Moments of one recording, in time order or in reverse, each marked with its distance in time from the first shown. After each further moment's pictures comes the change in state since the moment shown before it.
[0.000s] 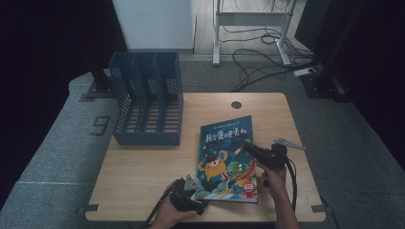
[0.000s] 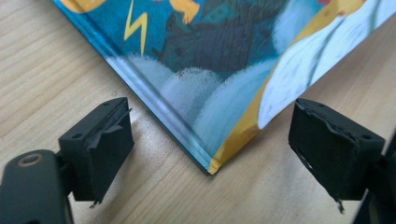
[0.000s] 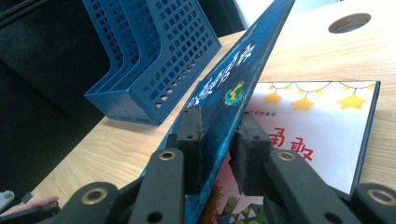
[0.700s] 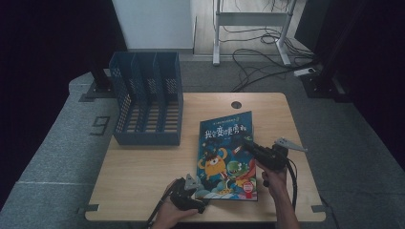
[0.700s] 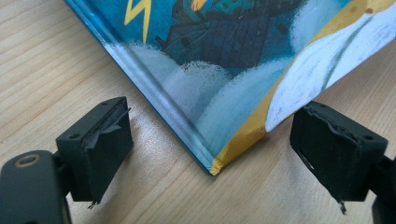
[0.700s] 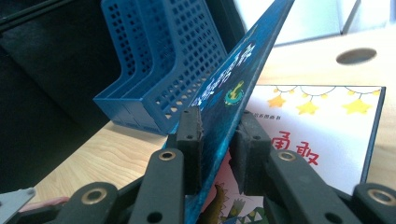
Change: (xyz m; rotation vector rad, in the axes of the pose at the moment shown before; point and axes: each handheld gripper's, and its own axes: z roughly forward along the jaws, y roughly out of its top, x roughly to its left) left arm 0.003 0.001 0.002 -0.019 0.013 -0.025; right arm 0.019 0.006 -0.009 -0.064 0.023 -0.097
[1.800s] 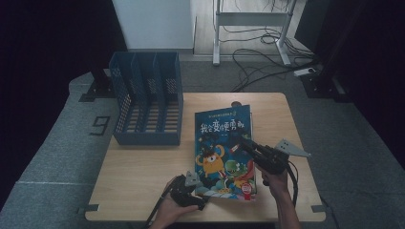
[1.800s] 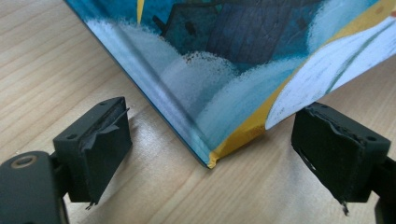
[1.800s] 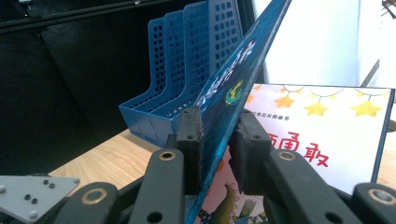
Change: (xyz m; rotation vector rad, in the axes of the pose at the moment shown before) left arm 0.008 0.007 0.003 0.013 0.005 -0.008; right arm 0.030 0.010 -0.013 -0.109 0.085 -0.193
